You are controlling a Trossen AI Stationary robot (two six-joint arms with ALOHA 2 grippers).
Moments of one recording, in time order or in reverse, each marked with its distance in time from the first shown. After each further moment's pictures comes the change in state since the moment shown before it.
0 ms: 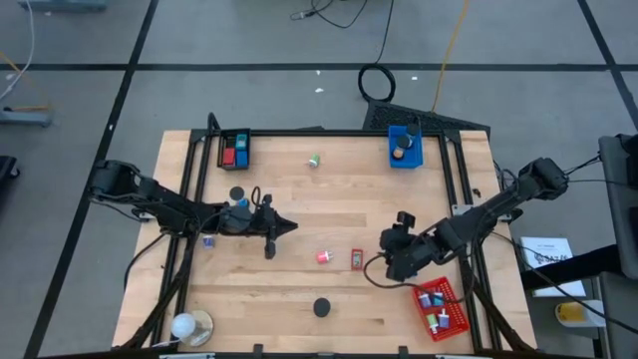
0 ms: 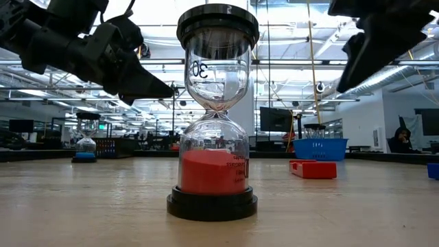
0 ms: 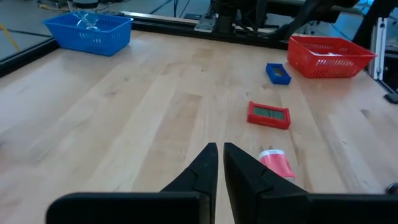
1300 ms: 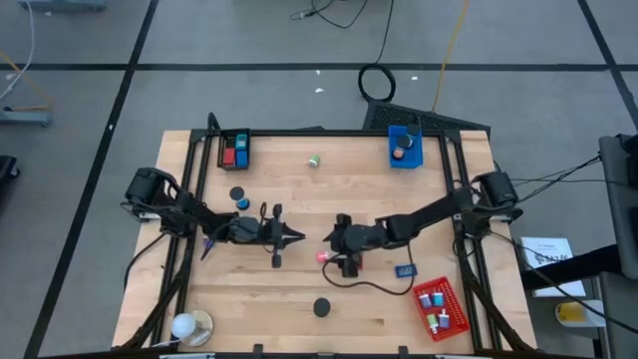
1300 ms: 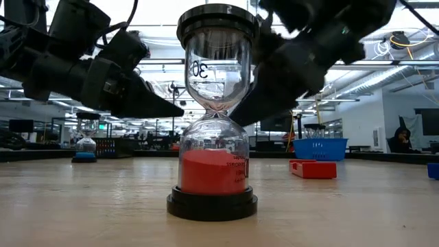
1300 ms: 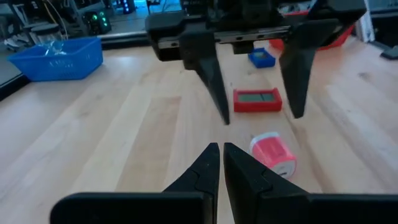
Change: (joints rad) left arm -0.040 0.340 0.001 0.394 0.010 0.213; right arm -0.292 0.461 -0.001 0.926 -0.367 -0.557
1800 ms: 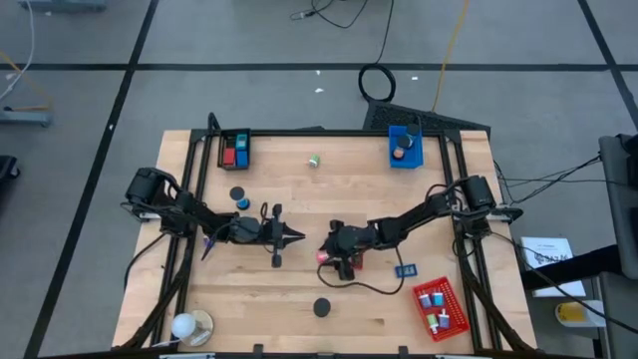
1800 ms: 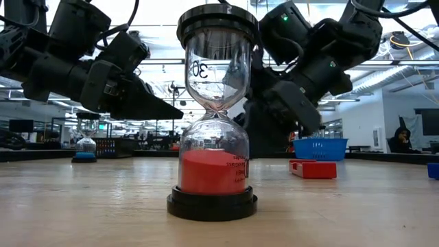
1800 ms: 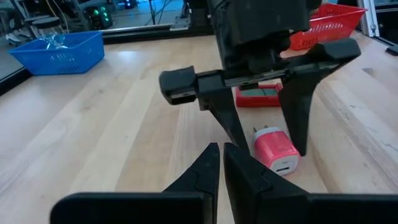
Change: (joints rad) left arm 0.000 0.000 0.000 -0.017 -0.008 -0.010; right arm -0.041 0.166 0.005 0.153 -0.131 -0.018
